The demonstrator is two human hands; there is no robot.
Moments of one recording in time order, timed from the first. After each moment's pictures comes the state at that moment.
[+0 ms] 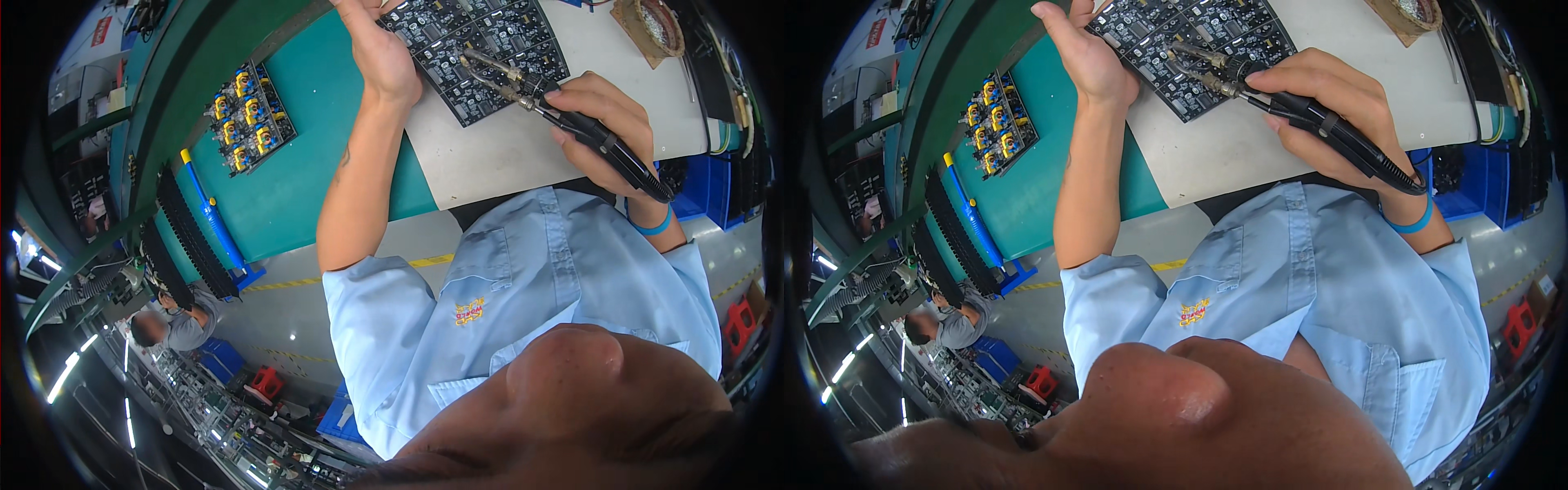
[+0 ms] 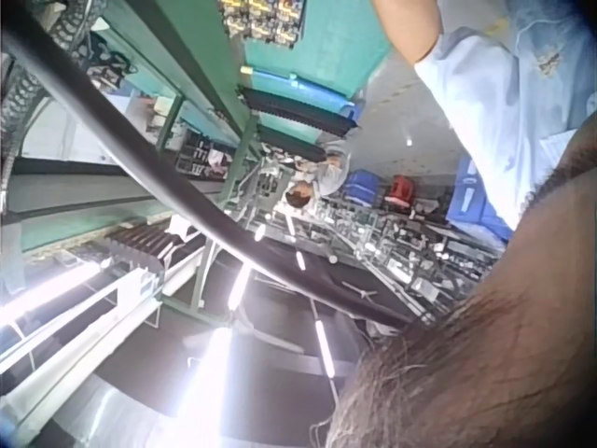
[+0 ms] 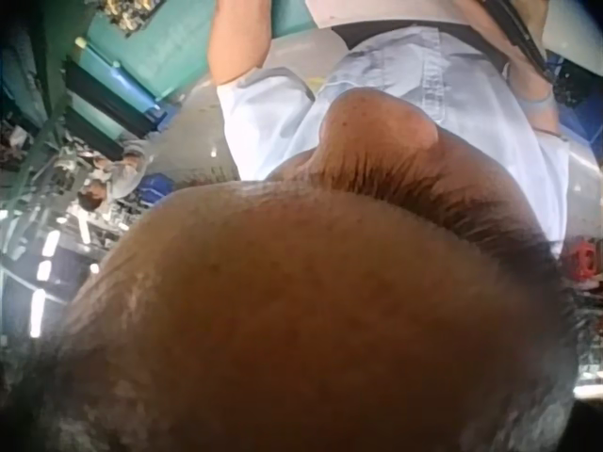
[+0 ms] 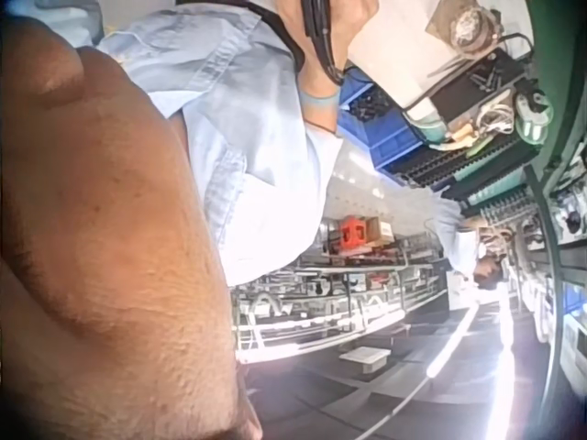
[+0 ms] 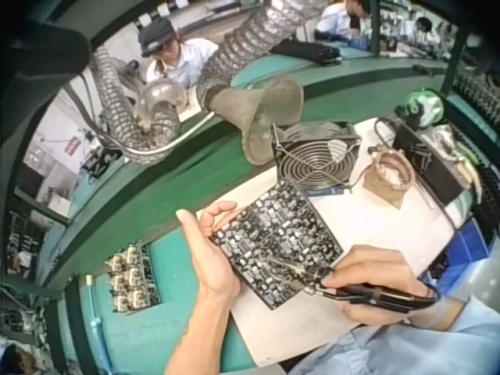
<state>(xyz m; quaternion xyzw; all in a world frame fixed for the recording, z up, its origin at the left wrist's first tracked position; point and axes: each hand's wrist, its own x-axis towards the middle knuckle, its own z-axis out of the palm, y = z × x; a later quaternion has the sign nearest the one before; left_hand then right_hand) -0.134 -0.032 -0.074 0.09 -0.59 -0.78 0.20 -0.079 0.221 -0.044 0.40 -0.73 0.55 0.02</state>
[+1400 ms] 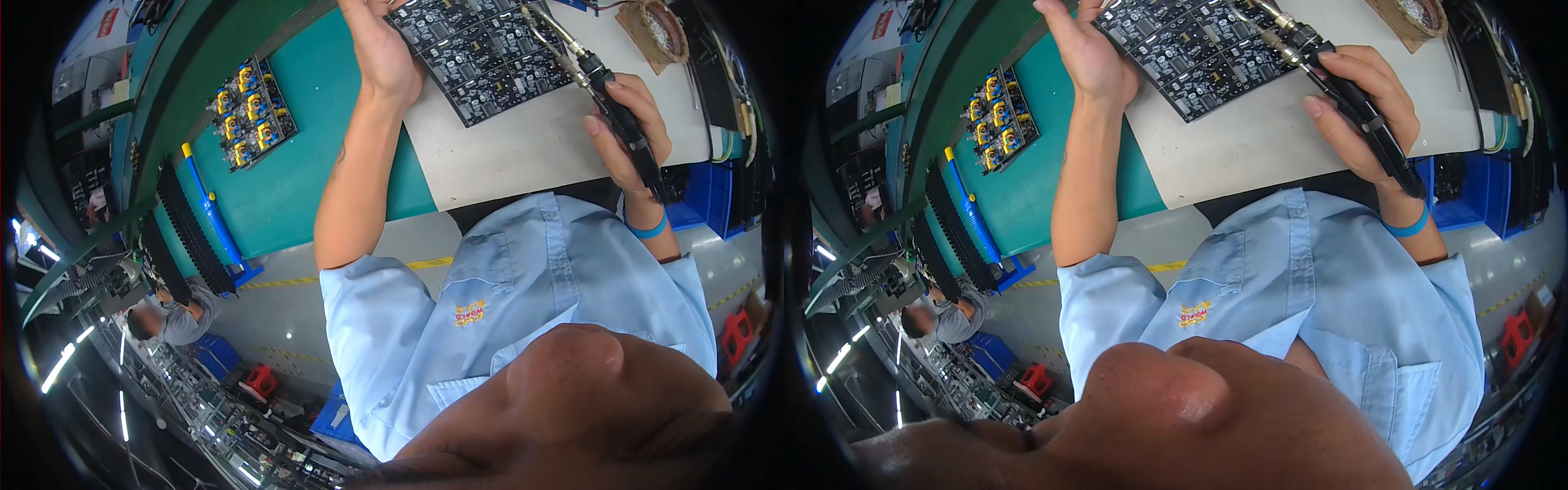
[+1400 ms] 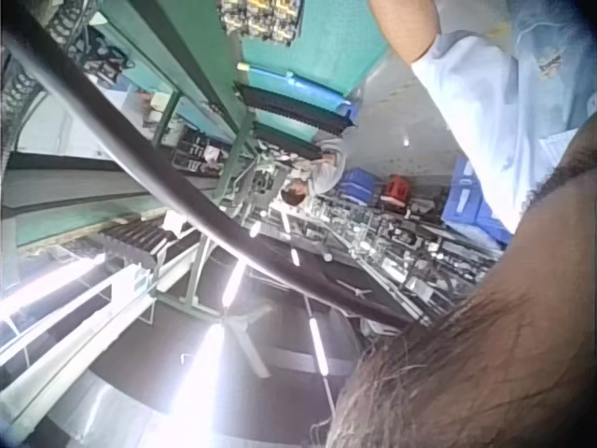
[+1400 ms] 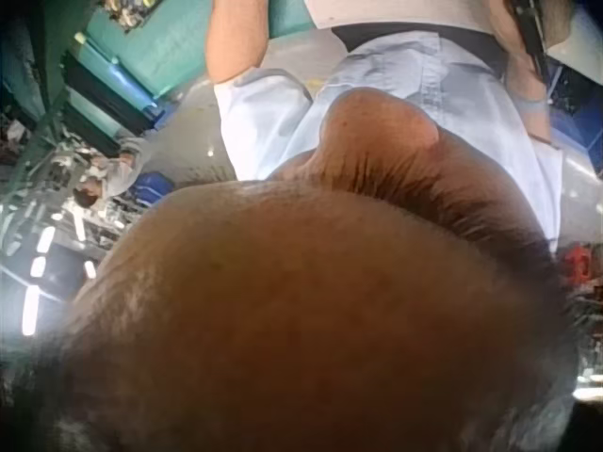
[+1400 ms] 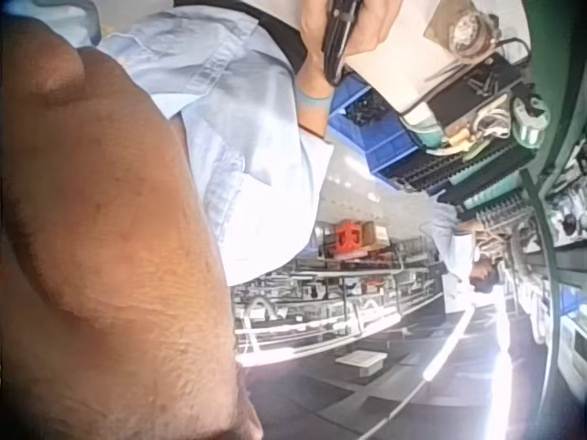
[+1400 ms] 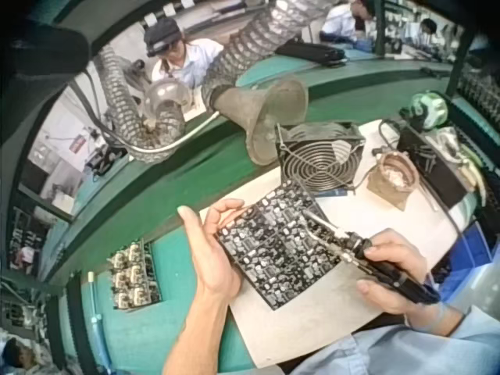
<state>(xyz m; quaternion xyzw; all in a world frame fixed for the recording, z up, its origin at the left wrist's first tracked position) -0.133 -0.036 -0.074 0.10 -0.53 -0.82 0.16 -0.076 0.238 -0.078 0.32 -0.72 0.60 0.14</state>
